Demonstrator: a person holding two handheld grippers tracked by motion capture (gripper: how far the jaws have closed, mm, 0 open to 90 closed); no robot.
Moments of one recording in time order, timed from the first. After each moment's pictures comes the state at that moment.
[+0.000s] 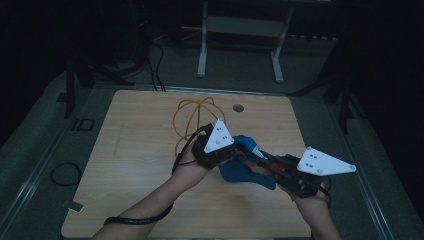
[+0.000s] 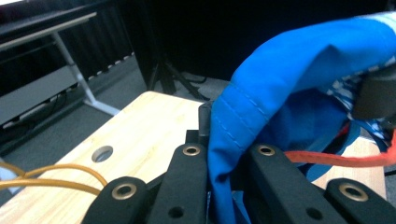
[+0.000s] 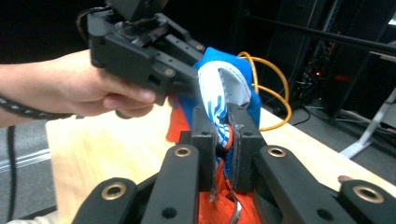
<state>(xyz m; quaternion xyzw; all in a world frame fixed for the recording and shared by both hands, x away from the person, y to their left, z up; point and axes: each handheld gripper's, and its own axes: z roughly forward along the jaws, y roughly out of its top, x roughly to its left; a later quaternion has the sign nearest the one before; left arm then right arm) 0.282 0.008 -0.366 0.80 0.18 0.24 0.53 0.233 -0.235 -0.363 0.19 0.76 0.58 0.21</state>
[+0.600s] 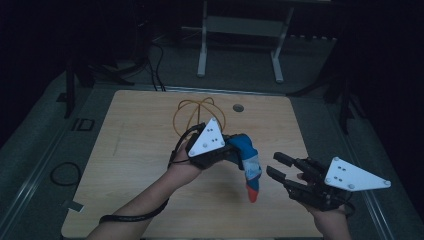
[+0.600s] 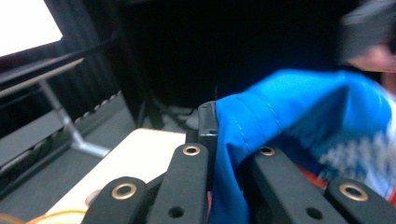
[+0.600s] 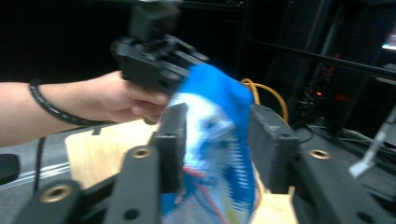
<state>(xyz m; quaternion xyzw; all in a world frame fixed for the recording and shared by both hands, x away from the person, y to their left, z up) 0.275 0.025 -0.356 0.76 0.10 0.23 0.59 0.203 -0.260 -0.344 0.17 0.74 0.61 0.22</state>
